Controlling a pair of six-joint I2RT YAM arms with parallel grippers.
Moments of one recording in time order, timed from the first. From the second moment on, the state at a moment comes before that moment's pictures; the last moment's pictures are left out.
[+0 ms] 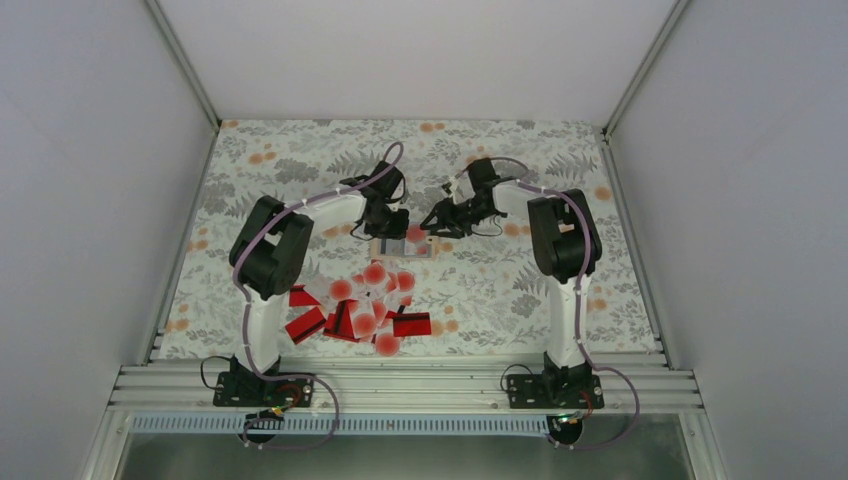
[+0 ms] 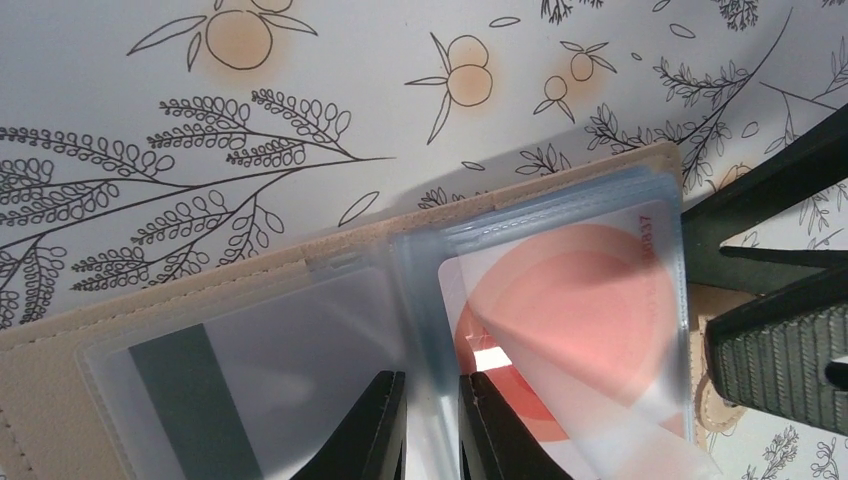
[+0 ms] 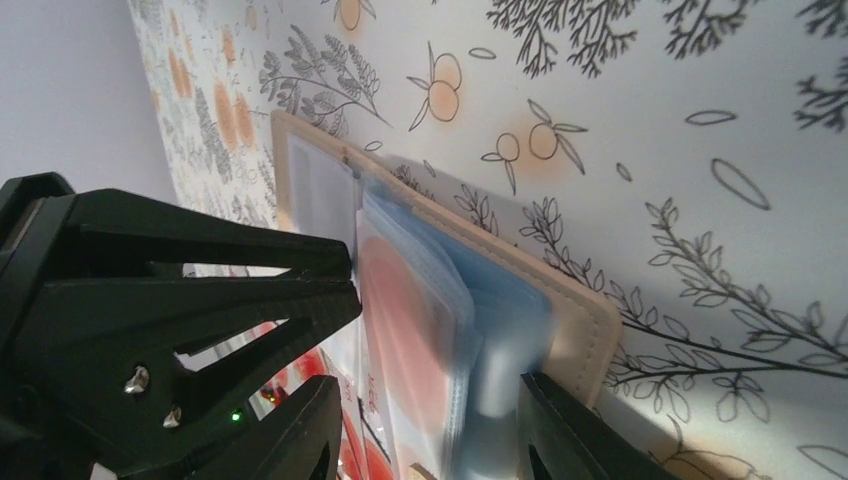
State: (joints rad) left arm -0.55 2.06 1.42 -0.56 0.24 -0.40; right arm 0.32 2.18 1.42 -0.49 -0.91 0.37
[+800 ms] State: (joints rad) left arm -0.55 2.04 1.43 -0.62 0.23 -0.40; right arm 0.34 2.13 1.45 -0.56 -0.84 0.35
